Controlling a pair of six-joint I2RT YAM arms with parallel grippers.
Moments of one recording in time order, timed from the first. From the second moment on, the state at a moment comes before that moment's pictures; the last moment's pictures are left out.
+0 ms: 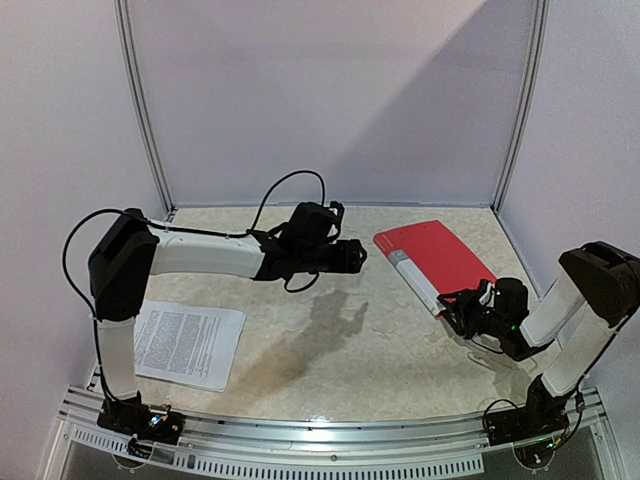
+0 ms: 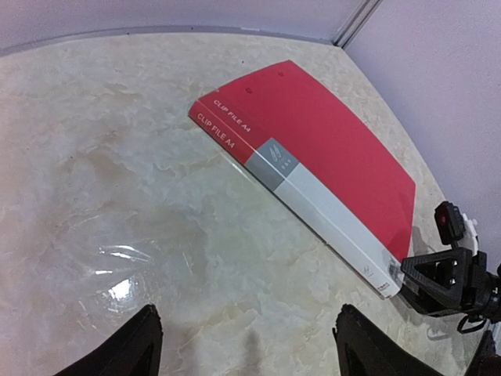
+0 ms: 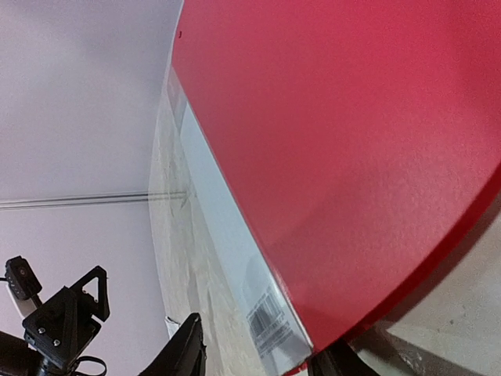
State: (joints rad) left arm -0.90 2.02 1.42 0.04 -0.14 -0.55; right arm 0.26 1.67 0.18 1.02 -0.35 1.27
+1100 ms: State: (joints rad) left arm -0.78 1.55 1.22 -0.06 -0.10 -0.60; right arm 1.18 1.63 0.63 0.32 0.78 0.14
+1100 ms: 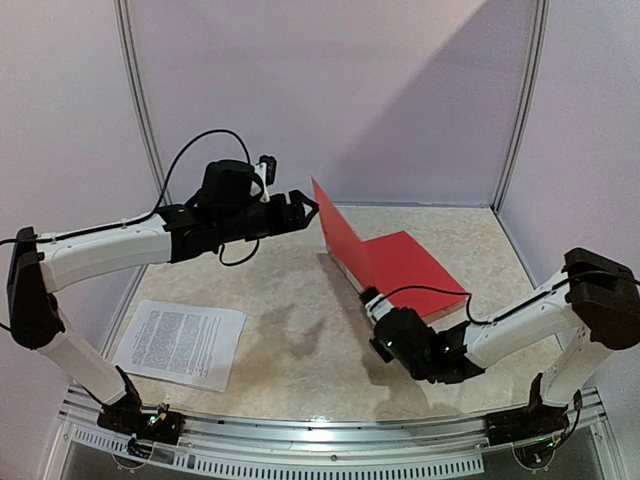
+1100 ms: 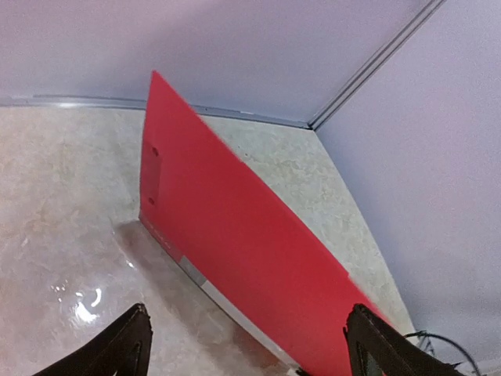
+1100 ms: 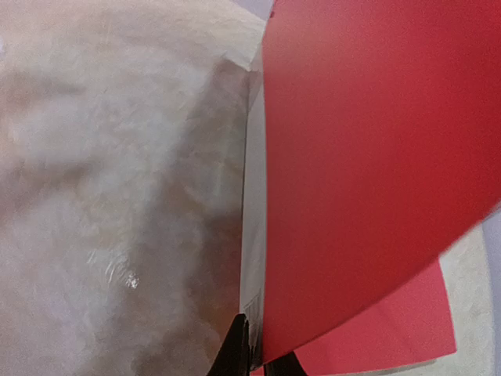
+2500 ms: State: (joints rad) left arm -0.69 1.59 0.98 -0.07 0.12 -0.71; right arm 1.05 1.15 0.62 0.06 0.24 0.05
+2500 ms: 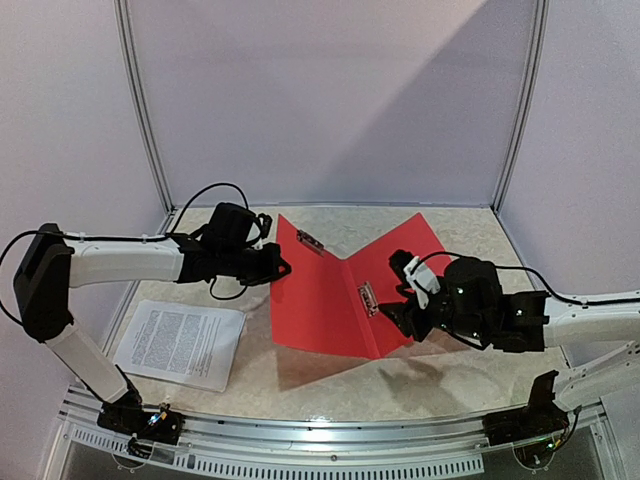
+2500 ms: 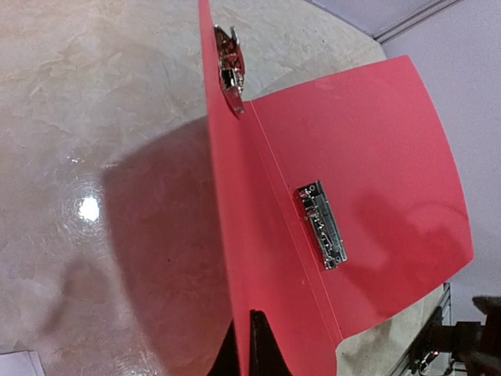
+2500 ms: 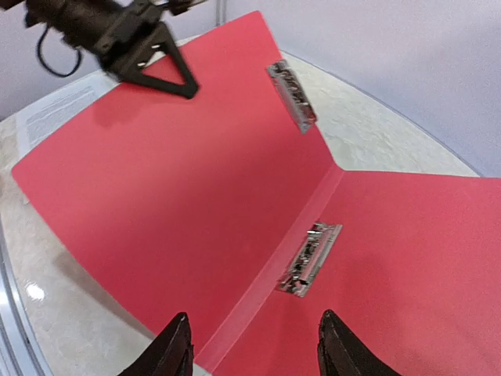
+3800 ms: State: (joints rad) left arm -0.80 1.54 1.11 -0.67 -0.40 -0.54; right arm 0.81 1.50 0.63 -0.08 0.25 0.31
